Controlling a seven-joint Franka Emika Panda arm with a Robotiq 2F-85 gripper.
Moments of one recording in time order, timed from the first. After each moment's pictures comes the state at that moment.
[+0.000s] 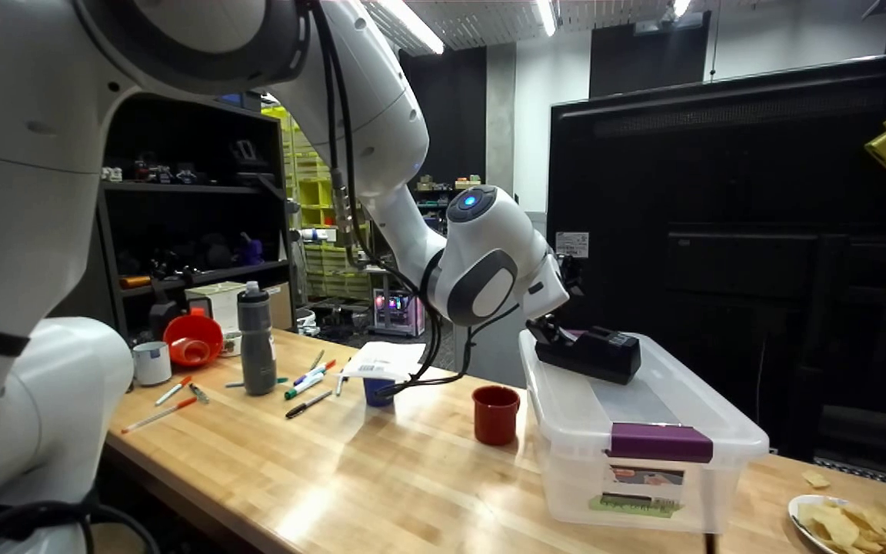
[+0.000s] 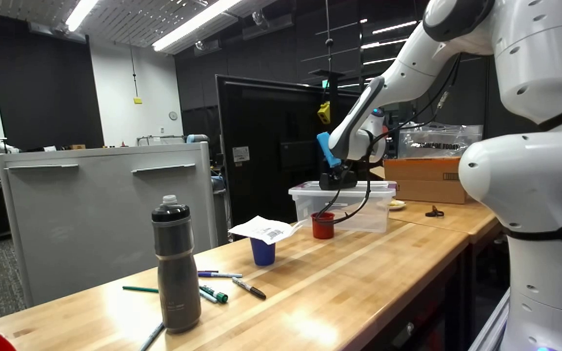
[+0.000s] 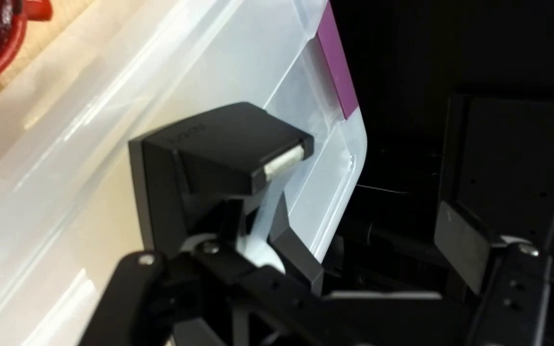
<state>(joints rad) 2.17 -0.29 -2.51 -2.21 0.06 3.39 1.31</state>
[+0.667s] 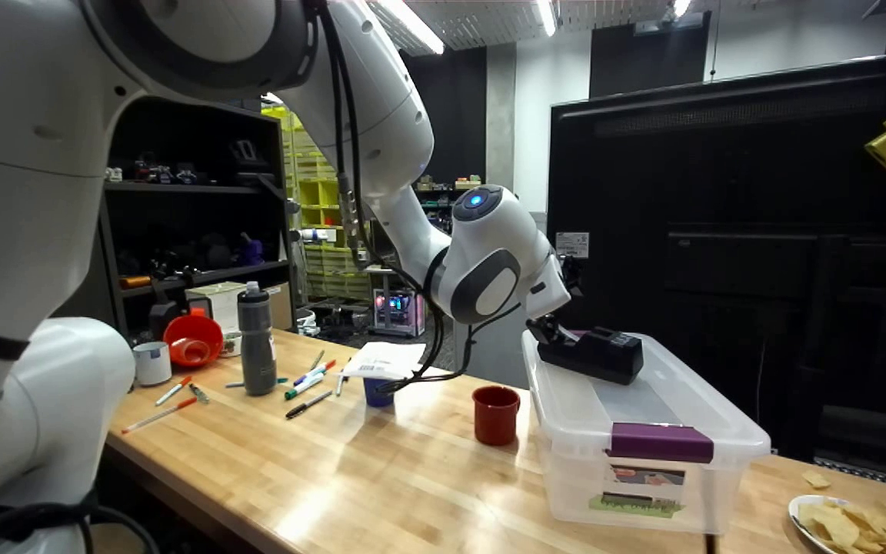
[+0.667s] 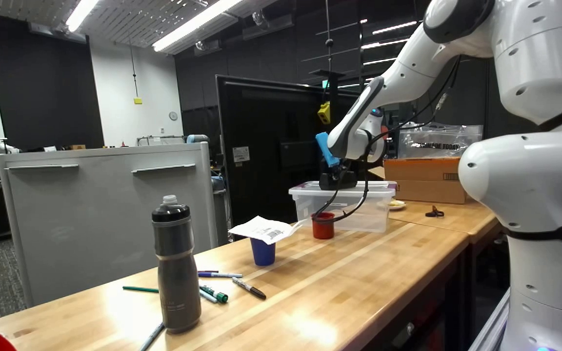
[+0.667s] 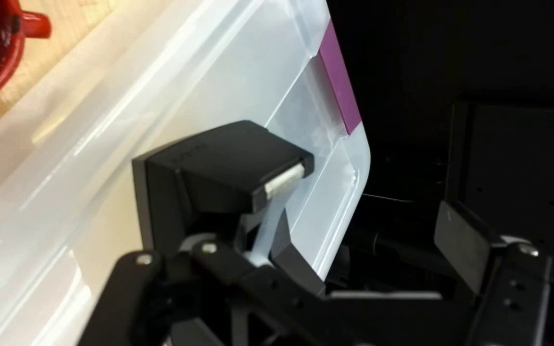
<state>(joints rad) 2.14 -0.31 -2.48 -2.18 0.06 3.36 1.31</state>
